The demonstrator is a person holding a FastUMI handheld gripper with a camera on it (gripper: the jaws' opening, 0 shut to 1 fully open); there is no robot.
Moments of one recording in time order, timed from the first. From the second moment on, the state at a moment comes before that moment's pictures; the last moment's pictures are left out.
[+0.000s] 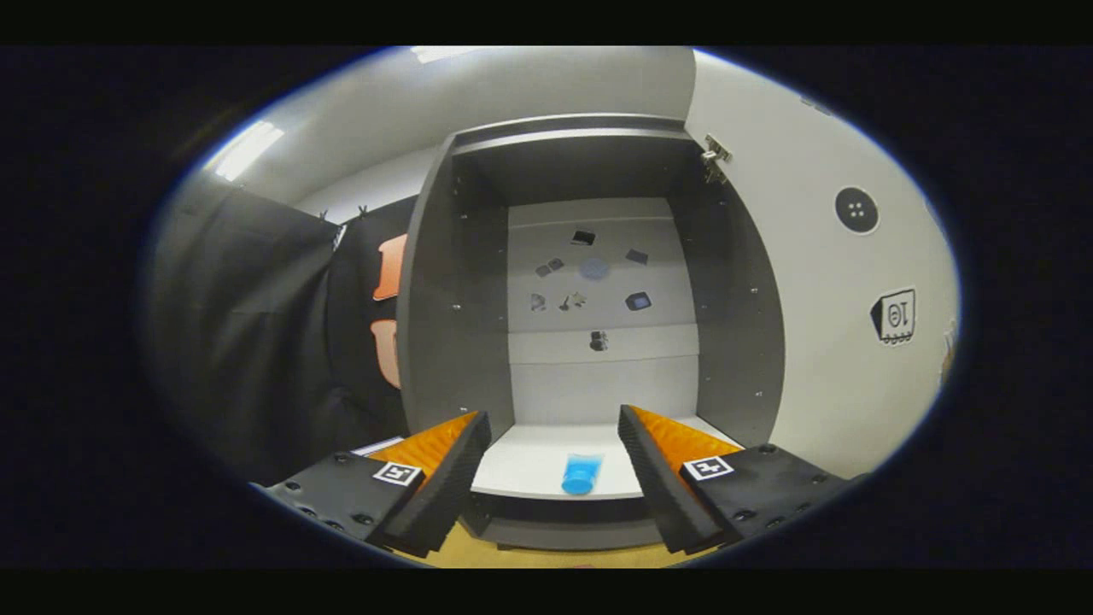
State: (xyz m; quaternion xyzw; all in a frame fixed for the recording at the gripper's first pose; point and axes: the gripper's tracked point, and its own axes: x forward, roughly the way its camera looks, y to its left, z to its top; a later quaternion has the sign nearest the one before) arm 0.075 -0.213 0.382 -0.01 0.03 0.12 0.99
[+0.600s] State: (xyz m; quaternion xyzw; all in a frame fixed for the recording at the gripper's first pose) arm -0.095 -0.331 0.453 -0.03 0.01 0.08 1.00
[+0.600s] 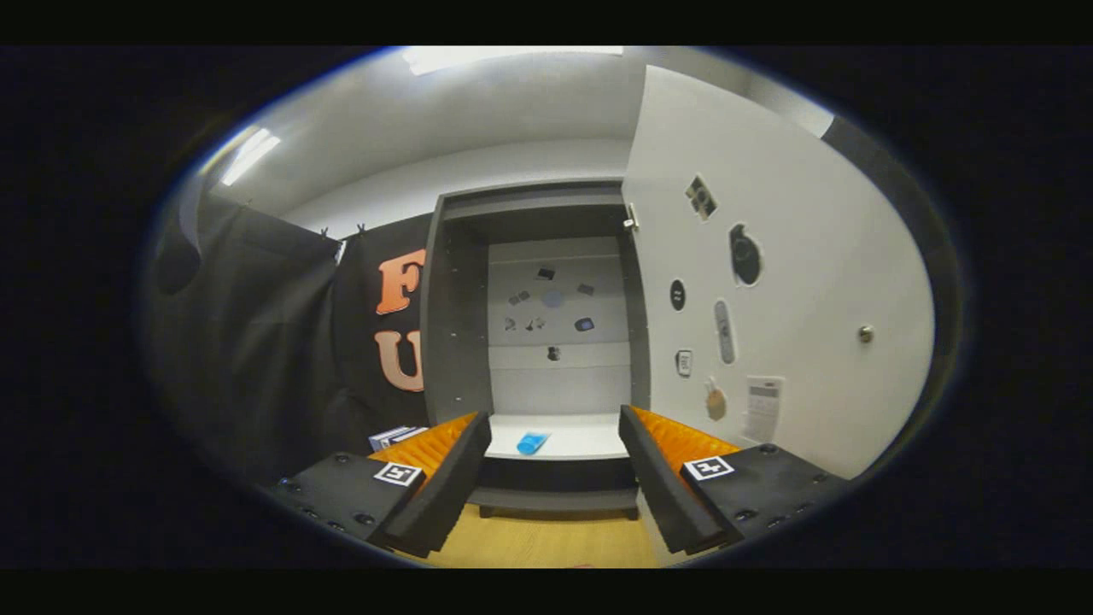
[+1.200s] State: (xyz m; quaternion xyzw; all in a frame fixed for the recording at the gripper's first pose) arm -0.214 -0.446 0.486 -0.05 -0.01 0.05 1.00
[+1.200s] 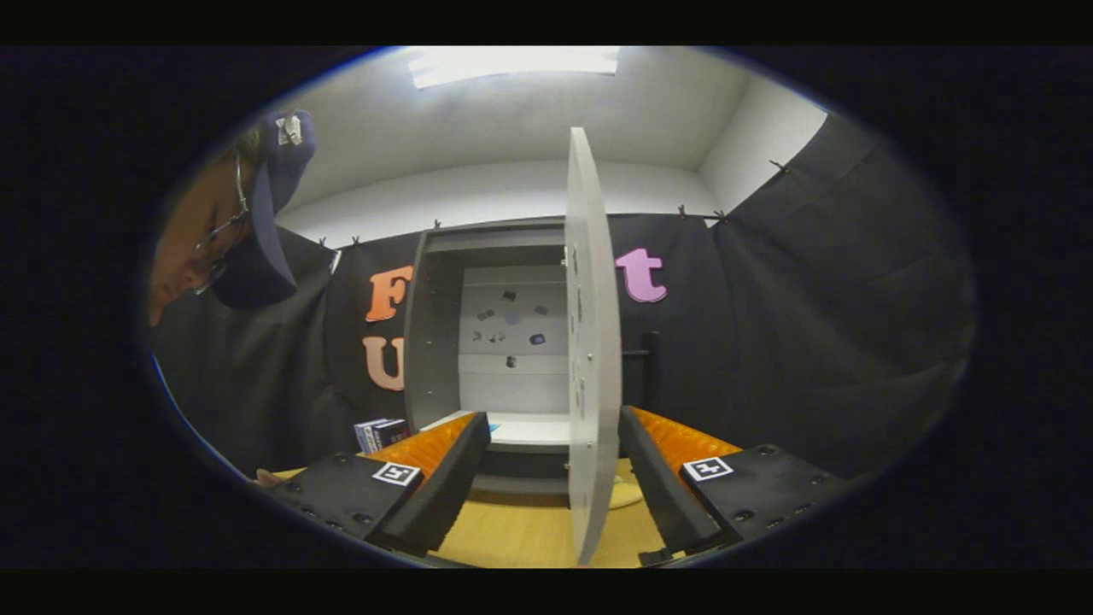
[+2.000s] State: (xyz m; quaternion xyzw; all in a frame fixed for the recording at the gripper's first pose) arm -0.134 -0.571 0.444 0.00 0.04 -0.06 1.00
